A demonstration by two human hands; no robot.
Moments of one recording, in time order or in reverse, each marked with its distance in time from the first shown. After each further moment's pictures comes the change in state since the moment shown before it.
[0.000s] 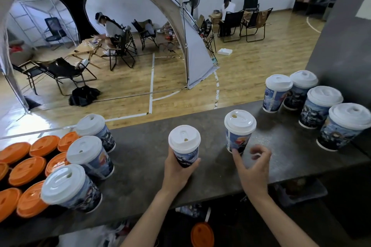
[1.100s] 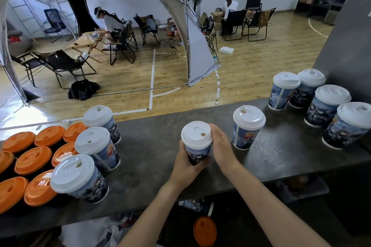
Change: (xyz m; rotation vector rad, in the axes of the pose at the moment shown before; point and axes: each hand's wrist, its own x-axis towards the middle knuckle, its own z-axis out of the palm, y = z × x) left_hand -0.003 0.000 -0.008 -0.084 -0.210 0.014; right_hand 0.007 -0.089 0.081 0.430 -0.525 0.289
